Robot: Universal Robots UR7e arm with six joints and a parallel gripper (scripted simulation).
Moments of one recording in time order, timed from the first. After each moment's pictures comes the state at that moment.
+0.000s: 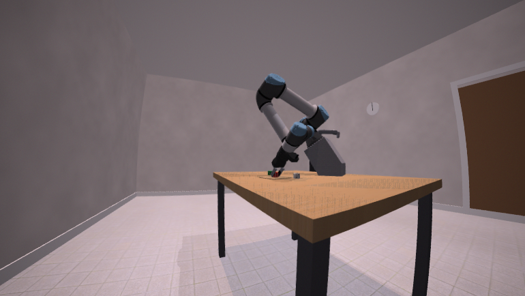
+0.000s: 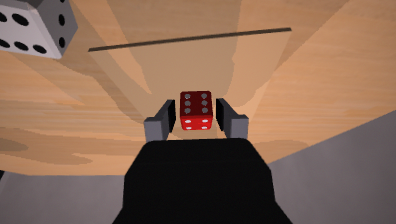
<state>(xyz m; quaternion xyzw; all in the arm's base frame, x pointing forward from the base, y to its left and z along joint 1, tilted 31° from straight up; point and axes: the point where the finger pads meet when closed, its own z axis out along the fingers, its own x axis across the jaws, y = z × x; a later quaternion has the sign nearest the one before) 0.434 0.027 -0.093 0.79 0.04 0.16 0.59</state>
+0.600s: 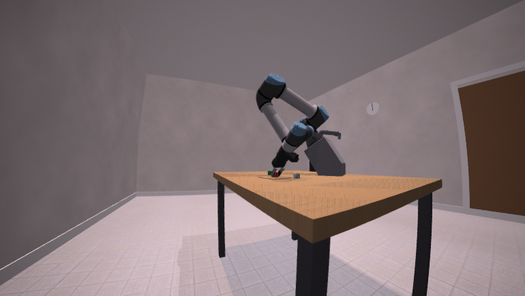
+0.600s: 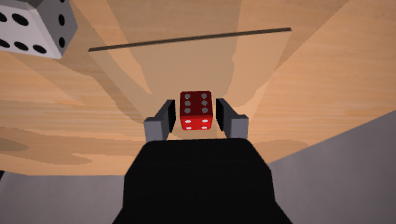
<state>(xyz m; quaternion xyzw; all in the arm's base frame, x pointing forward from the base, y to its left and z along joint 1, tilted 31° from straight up) 0.434 0.027 -0.093 0.79 0.04 0.16 0.59</state>
